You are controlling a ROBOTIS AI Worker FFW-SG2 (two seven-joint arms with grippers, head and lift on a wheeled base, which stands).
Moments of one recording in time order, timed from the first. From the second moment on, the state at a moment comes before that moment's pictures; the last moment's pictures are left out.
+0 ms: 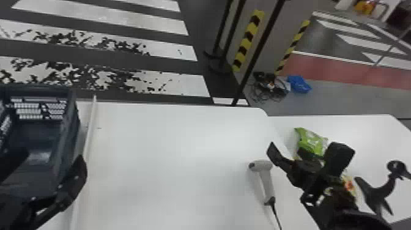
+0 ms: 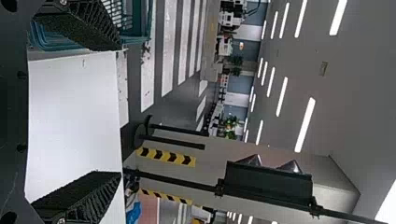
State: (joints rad) left arm 0.59 0.31 -0.13 -2.25 0.32 0.10 -0.06; right arm 0.36 -0.20 -0.44 -1.93 -0.35 0.39 0.15
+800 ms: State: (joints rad) left arm 0.65 0.28 -0.17 -2.27 0.21 0.12 0.05; right arm 0.65 0.00 -0.09 -2.26 -0.09 0.22 0.09
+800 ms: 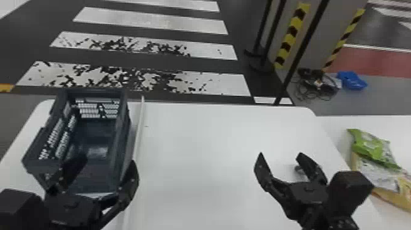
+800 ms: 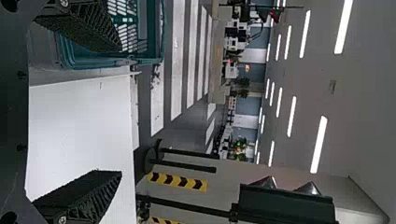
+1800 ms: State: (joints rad) left arm 0.88 0.29 -0.20 -2.31 0.20 0.10 0.09; right arm 1.03 -0.07 0.04 -2.15 -0.04 -0.30 -0.05
